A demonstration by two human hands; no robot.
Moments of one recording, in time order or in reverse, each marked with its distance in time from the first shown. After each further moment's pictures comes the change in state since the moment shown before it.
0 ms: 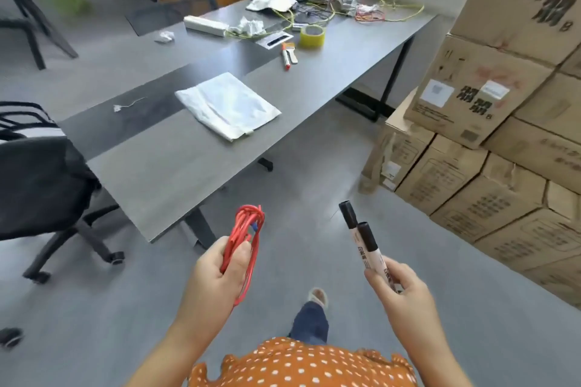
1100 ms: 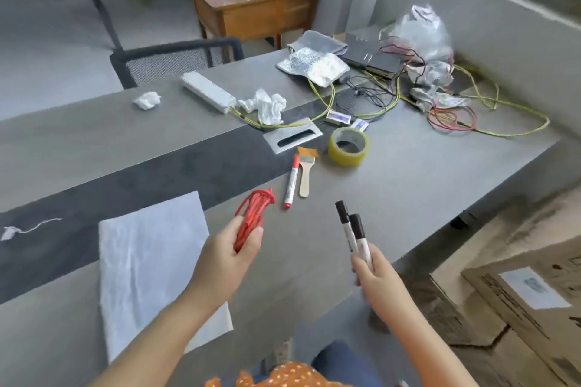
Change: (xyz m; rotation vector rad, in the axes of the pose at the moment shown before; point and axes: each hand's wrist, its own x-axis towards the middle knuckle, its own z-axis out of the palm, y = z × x) left_hand 0.556 0.094 0.122 0.196 0.224 0.067; right_hand 0.612 -0.200 0.046 -0.288 -0.436 -0.003
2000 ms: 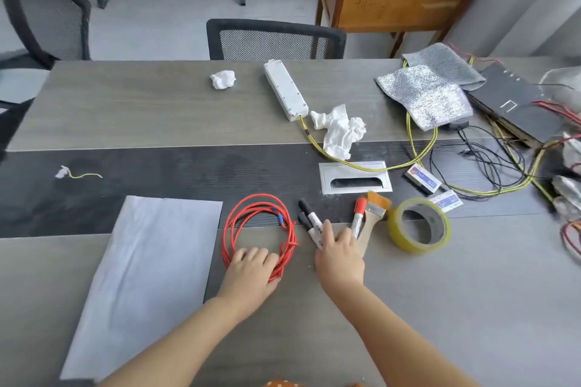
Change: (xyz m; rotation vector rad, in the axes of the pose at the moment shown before) left_hand 0.102 -0.108 0.091 1.023 -0.068 -0.053; right_hand 0.226 -0.074 0.080 -1.037 -0.240 -0.345
